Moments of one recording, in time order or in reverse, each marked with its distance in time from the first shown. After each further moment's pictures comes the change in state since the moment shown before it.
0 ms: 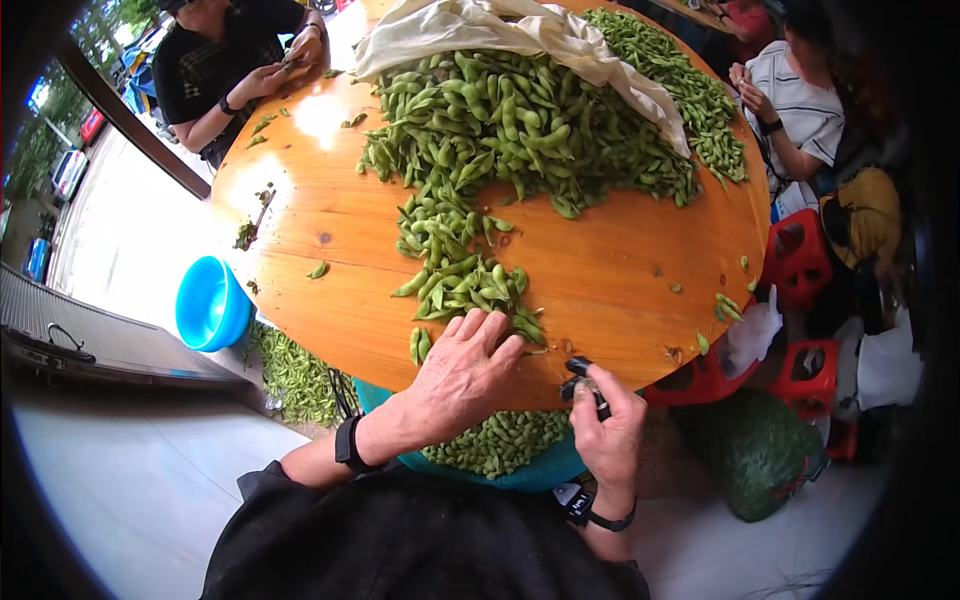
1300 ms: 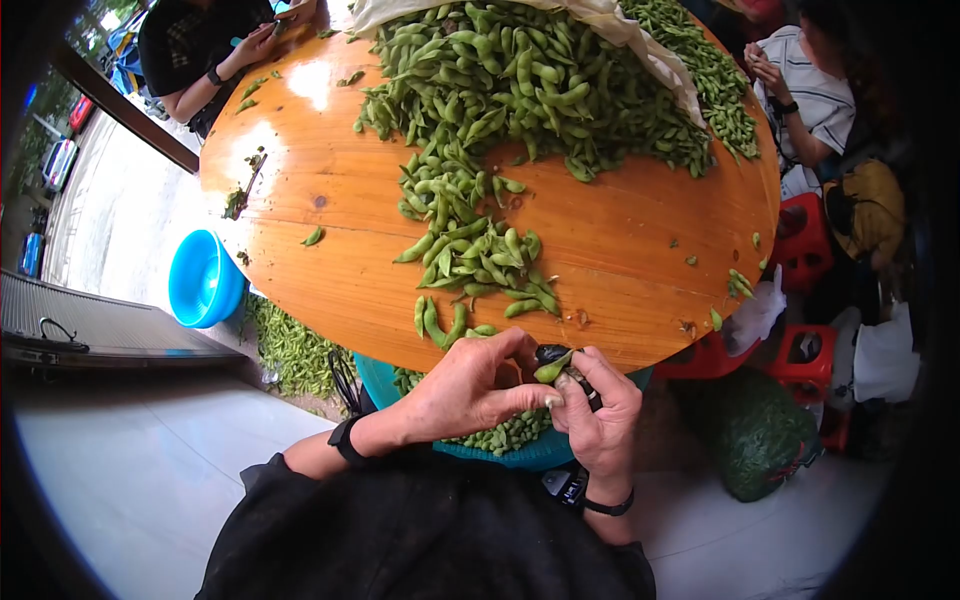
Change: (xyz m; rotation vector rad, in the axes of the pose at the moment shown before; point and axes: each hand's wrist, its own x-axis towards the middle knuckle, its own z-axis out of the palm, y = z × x) left_hand -0.017 0.014 -0.015 -0.999 -0.229 -0.410; right_hand -0.008 -0.018 0.017 0.279 -0.170 -0.046
